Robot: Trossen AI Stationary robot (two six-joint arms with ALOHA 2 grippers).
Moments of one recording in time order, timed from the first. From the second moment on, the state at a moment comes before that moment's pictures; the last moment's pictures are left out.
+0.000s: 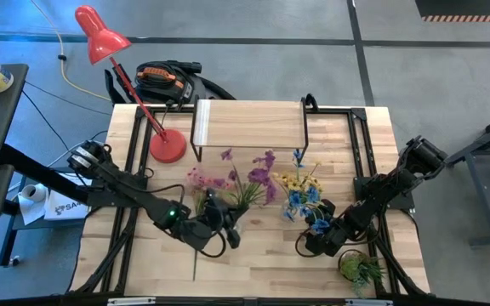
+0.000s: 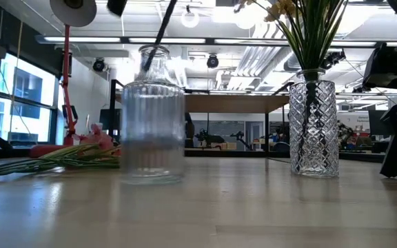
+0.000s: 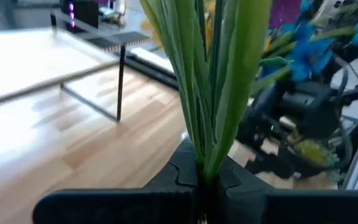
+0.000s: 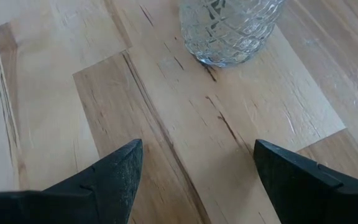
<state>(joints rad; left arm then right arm) -0.55 1.61 1.10 0.13 -0.98 -0.60 0.75 1.54 0.58 -0.24 0.46 1.14</state>
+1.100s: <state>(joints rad) -0.59 1.62 0.90 0.11 -1.05 -0.71 0.78 1.54 0.57 0.03 0.26 0.81</state>
